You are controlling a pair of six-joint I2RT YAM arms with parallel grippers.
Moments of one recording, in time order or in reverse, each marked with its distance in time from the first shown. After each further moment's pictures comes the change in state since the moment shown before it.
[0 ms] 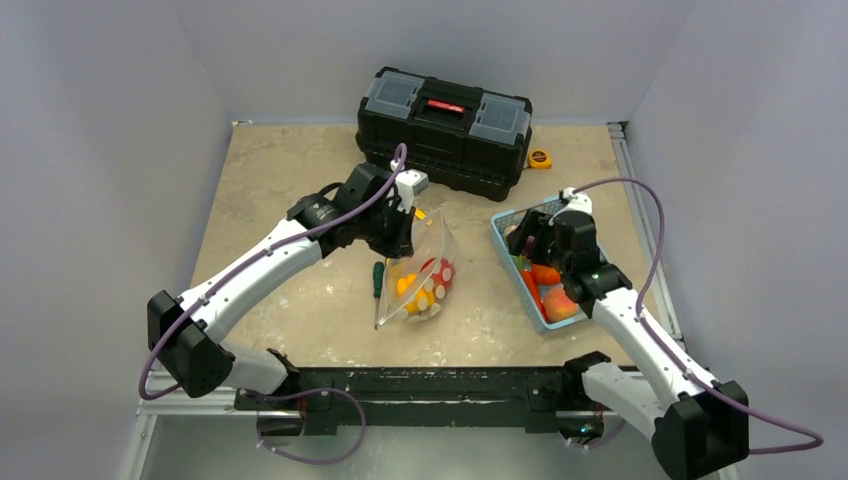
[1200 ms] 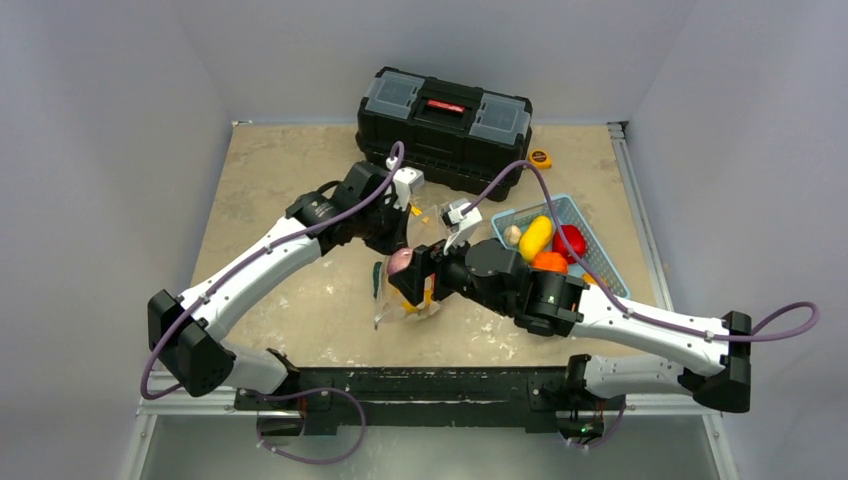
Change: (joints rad) left arm 0.004 0.001 0.002 -0.016 -0.032 0.010; right arm 0.903 0.143 0.393 -0.004 0.179 0.072
